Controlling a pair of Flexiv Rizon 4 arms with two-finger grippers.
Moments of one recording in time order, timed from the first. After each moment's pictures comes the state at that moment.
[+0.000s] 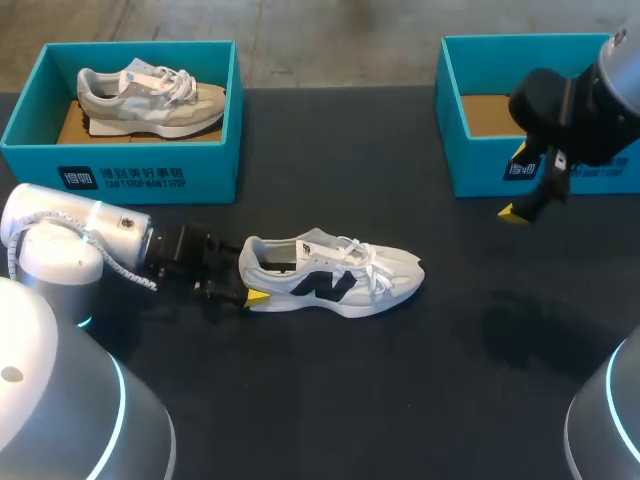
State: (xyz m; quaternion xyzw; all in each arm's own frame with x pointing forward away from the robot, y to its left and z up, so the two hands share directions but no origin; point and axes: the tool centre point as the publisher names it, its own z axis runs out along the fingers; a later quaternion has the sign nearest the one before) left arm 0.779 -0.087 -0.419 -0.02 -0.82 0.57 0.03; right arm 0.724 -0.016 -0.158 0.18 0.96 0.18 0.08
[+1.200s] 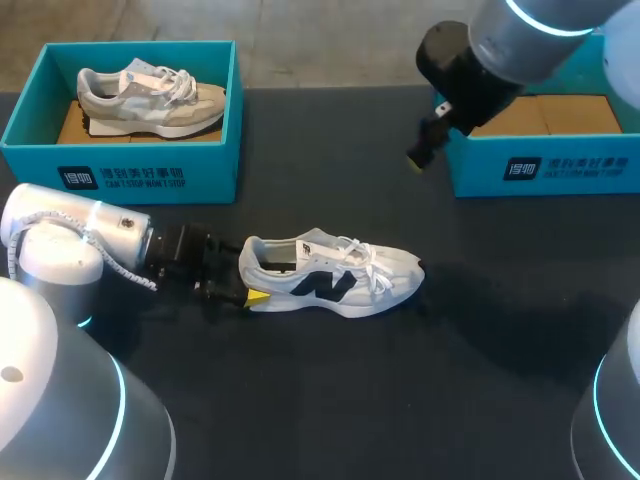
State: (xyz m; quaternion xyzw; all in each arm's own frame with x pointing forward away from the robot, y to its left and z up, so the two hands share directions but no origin) left arm 0.779 -0.087 -0.419 -0.02 -0.82 0.57 0.03; right arm 0.789 0.067 -0.151 0.41 0.89 0.15 0.10
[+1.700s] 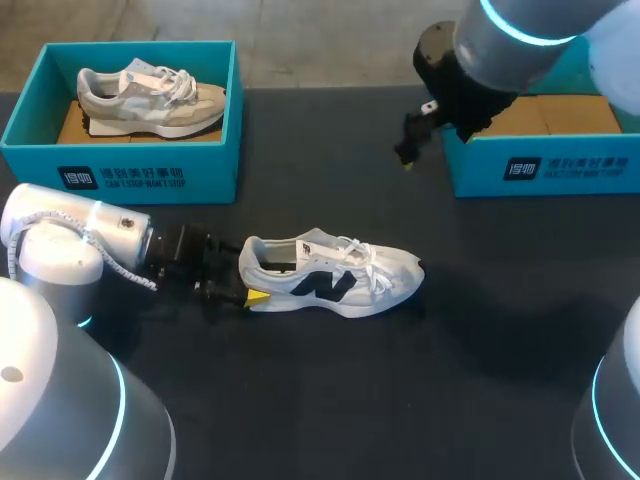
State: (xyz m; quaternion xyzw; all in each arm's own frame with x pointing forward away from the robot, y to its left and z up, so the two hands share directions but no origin) left arm 0.779 -0.087 -0.419 -0.02 -0.82 0.57 0.03; right arm 0.784 0.079 -0.155 0.53 0.83 0.14 0.11
